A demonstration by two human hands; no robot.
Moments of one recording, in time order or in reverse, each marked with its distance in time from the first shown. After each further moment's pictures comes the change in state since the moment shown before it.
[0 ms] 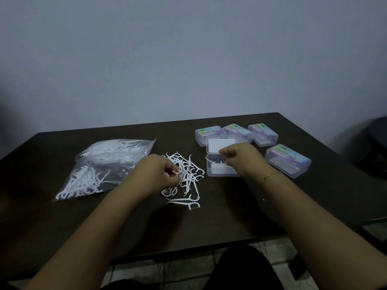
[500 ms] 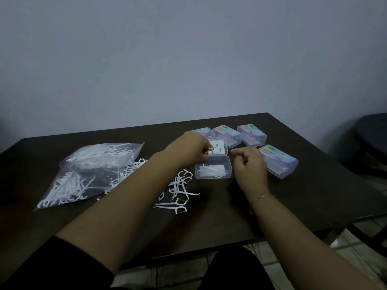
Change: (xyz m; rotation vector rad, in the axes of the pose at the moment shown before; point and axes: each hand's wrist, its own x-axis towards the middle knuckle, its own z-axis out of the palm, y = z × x) left_hand 0.086 0.077 0.024 0.334 -0.081 0.304; right_hand -0.013 0.051 0.024 0.344 0.586 -0.009
